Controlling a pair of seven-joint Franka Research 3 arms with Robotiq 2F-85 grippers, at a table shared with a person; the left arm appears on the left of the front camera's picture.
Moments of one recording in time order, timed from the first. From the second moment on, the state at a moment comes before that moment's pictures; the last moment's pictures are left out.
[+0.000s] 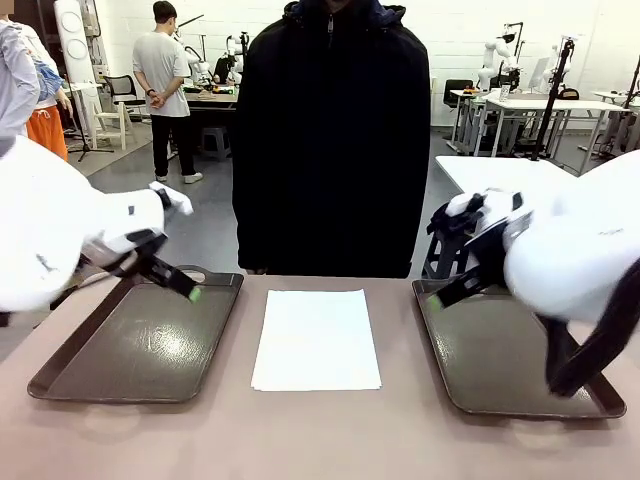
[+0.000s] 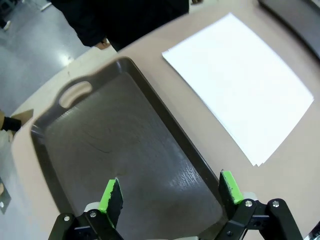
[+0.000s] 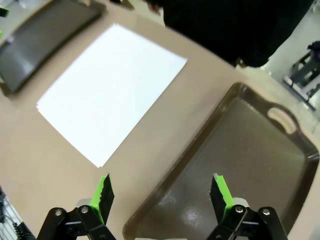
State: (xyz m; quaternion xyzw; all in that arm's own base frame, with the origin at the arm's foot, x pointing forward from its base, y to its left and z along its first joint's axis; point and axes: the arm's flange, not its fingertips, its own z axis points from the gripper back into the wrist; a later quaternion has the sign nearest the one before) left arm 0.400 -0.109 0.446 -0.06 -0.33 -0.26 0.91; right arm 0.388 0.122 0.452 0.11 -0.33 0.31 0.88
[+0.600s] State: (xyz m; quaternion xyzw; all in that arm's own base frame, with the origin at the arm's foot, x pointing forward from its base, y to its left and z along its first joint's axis) left arm 0.369 -0.004 0.523 -0.13 -0.38 -0.24 0.88; right arm 0.355 -0.005 0.522 0.16 -0.38 0.30 0.86
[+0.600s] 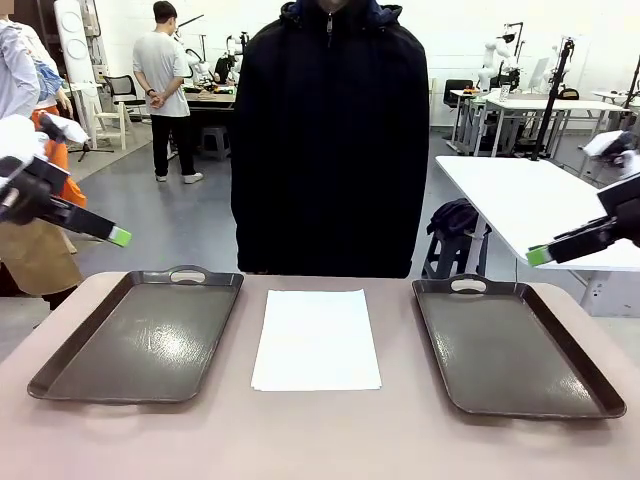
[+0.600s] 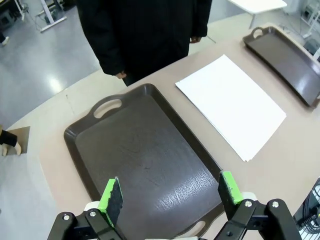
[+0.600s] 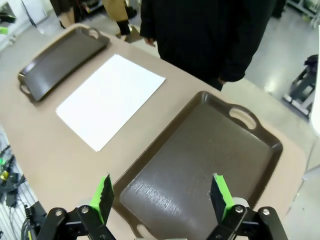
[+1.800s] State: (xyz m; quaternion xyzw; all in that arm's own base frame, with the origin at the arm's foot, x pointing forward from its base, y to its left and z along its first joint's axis) left arm 0.364 0.004 0.522 -0.14 -0.37 -0.25 0.88; right arm 0.346 -0.026 0.531 0.17 -0.40 0.29 0.85
